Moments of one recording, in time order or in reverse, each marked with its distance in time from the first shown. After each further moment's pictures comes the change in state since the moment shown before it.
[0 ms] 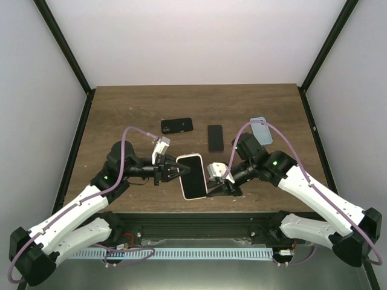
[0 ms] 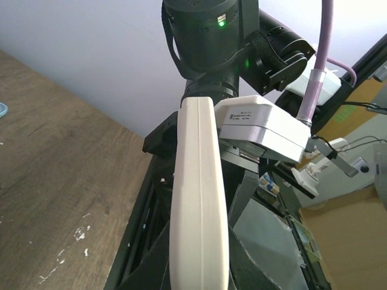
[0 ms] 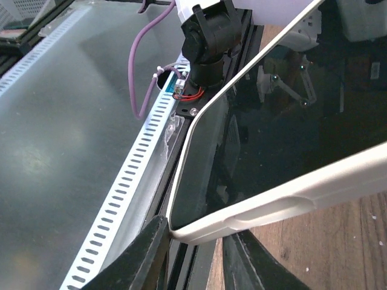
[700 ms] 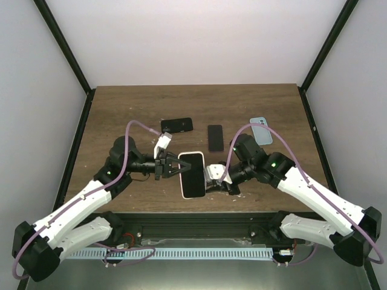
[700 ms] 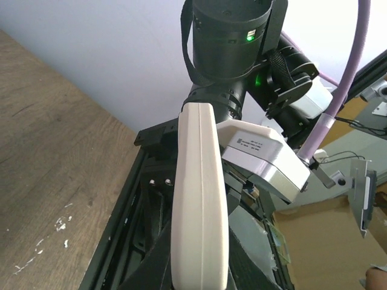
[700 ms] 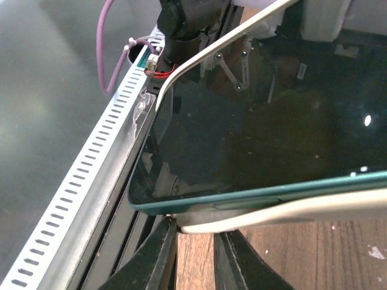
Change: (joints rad) left arm 0.026 0.074 0.026 0.049 0.085 -0.131; right arm 0.039 -0.010 -0.007 0.044 0.152 -0.075
